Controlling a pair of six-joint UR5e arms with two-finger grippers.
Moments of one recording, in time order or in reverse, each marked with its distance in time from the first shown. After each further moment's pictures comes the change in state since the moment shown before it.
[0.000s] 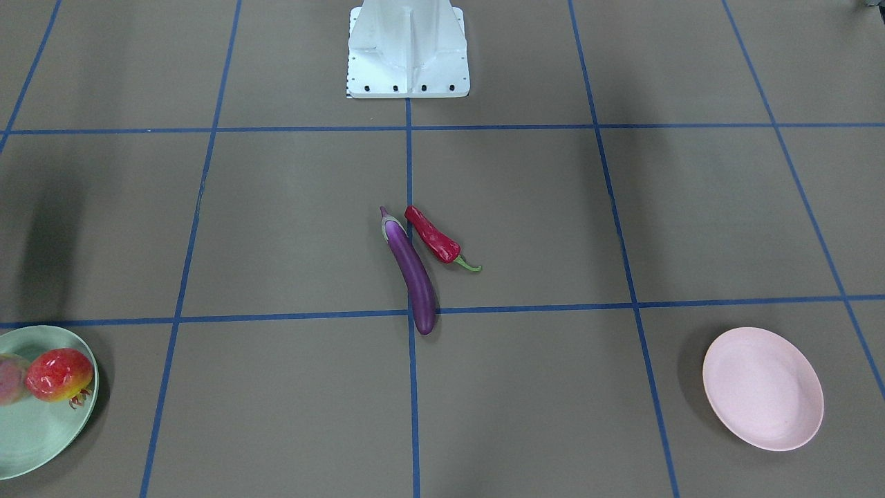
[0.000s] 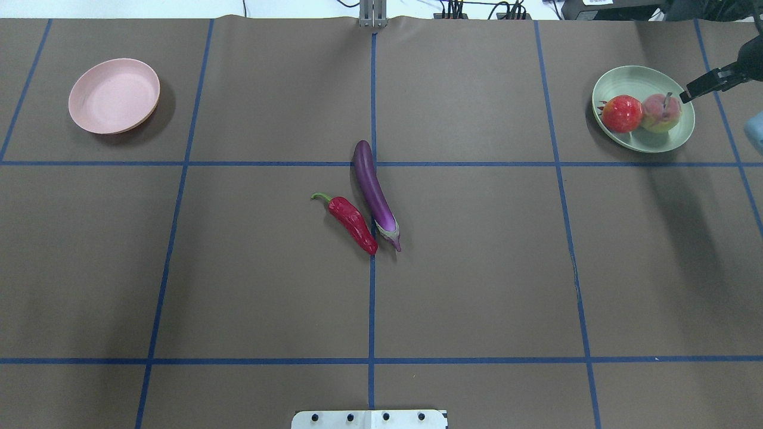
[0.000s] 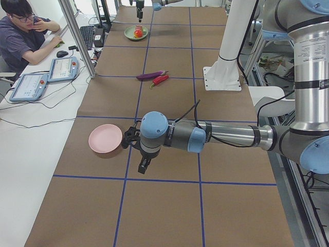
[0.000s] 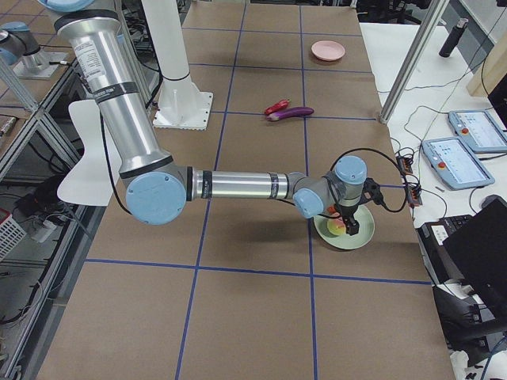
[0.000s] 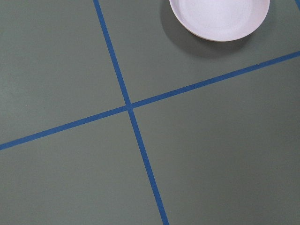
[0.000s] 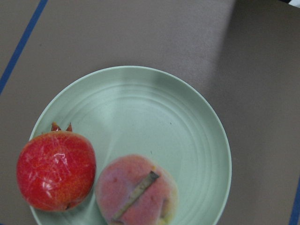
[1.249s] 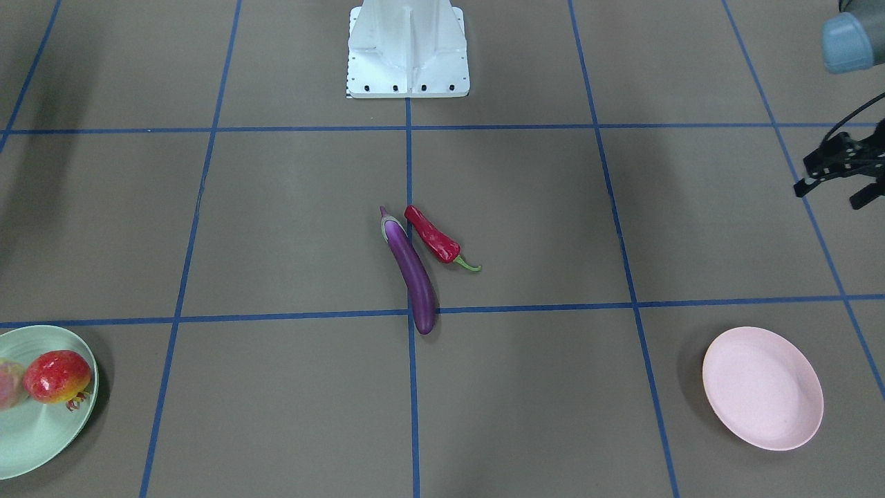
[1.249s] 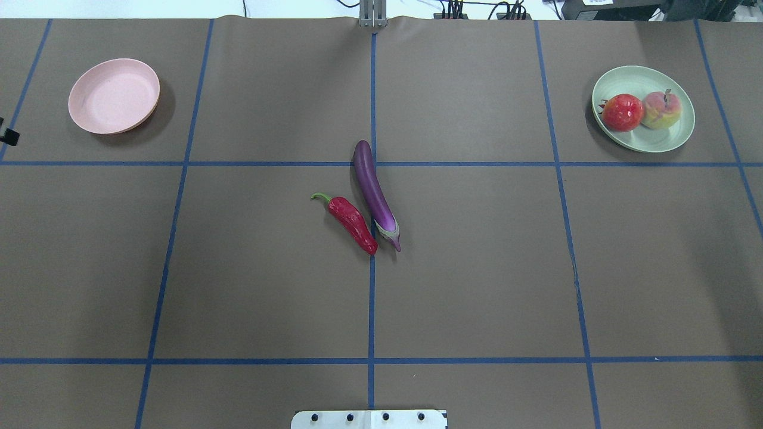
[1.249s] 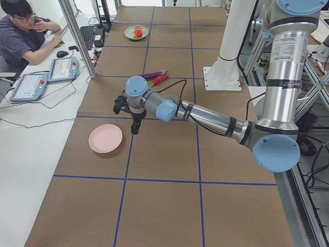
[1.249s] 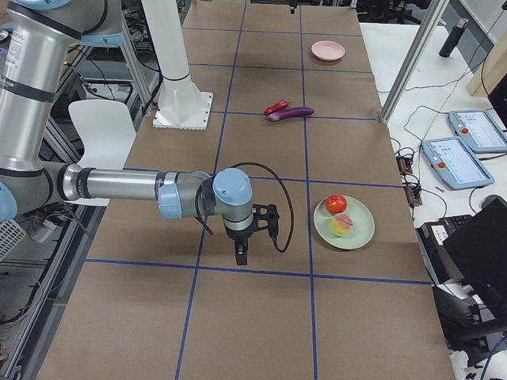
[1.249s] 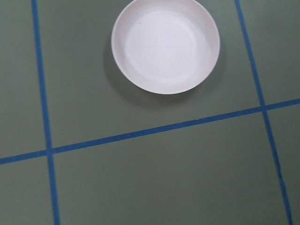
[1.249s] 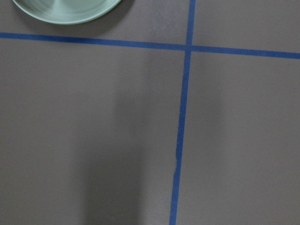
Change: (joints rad) left arm 0.409 -0.262 -0.039 -0.056 0.041 -0.681; right arm 0.214 -0.621 0.620 -0.387 0.010 -0.246
